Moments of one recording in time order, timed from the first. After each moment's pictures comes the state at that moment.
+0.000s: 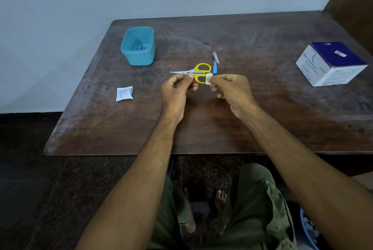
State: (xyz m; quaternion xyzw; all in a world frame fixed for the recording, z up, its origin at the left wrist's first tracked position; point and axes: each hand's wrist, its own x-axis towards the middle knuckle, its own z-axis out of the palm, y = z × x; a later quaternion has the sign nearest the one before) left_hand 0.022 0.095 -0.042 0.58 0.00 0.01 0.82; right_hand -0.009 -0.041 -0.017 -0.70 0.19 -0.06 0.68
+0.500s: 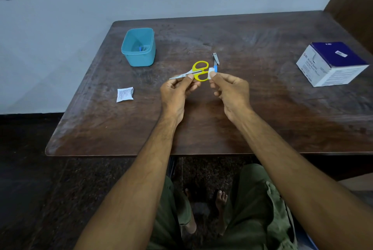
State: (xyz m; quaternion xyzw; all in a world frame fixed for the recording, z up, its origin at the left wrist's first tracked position) left_hand 0.019 0.096 -0.037 0.53 0.01 -0.01 0.85; right_hand -0.013 -0.026 -0.020 -0.59 0.21 -0.14 0.77
